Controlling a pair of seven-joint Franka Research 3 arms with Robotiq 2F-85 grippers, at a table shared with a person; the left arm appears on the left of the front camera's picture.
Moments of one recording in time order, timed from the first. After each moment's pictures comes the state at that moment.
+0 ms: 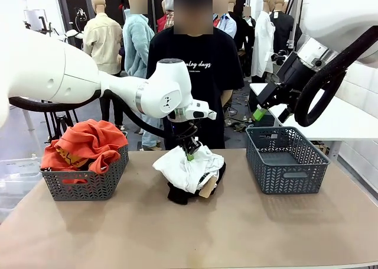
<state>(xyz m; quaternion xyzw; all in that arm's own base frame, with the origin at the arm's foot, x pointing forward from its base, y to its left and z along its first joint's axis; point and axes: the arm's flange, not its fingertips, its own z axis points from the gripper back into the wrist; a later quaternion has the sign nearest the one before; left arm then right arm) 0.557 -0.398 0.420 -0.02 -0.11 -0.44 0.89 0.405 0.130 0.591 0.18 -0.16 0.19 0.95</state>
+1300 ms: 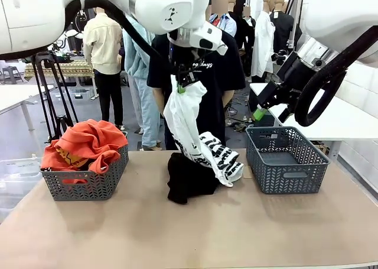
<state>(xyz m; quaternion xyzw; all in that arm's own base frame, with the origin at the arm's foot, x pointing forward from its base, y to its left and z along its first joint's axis) 0.494 -0.414 0.664 0.18 -0.19 -0.48 0.84 0.405 0.129 0.591 0.18 -0.16 0.19 0.95</state>
